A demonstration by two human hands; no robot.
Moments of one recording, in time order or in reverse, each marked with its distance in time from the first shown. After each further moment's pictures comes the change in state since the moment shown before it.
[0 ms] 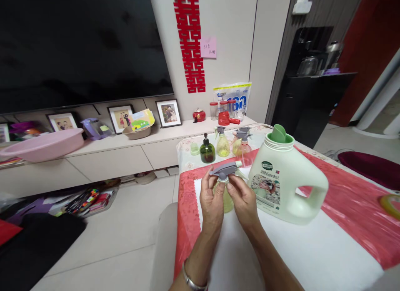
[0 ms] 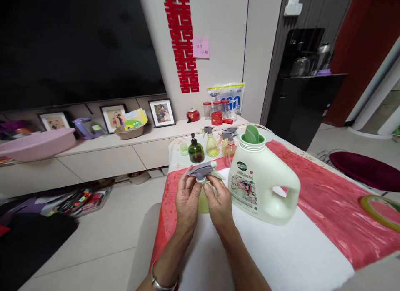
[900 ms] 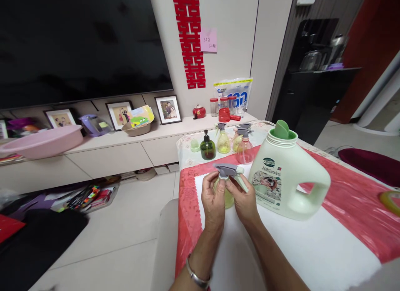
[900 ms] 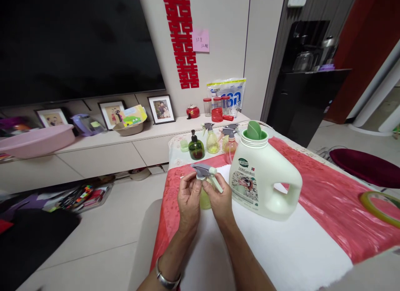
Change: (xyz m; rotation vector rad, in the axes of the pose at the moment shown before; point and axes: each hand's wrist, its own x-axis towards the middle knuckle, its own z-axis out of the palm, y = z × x) left_hand -0.004 -0.015 -0.008 0.134 0.074 0.075; right_hand 0.000 -0.001 0.011 0.343 -0.012 0.189
